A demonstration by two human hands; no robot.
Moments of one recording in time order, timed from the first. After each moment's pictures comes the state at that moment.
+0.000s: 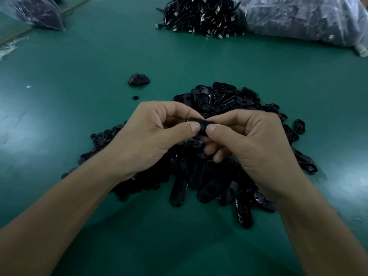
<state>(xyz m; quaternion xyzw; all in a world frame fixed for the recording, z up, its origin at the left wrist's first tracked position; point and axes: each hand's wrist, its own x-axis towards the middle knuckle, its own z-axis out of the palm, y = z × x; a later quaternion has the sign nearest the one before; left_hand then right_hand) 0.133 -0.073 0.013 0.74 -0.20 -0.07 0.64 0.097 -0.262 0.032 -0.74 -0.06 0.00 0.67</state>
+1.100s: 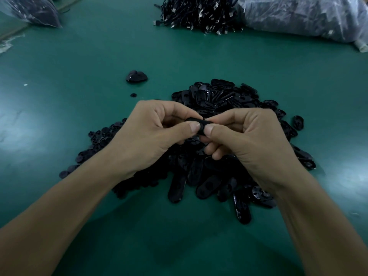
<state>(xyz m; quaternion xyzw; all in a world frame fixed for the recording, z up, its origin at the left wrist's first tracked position) 0.131 -0.076 0.010 0.74 -0.19 -0.06 0.64 0.100 -0.265 0.031 -0.75 -0.04 0.02 0.66</state>
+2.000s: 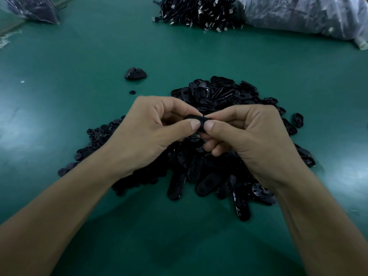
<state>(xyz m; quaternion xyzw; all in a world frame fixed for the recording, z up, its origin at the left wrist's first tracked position) 0.126 -0.078 0.017 0.75 -0.19 -0.05 0.64 0.099 -0.267 0.033 -0.75 -0.05 0.03 0.66</state>
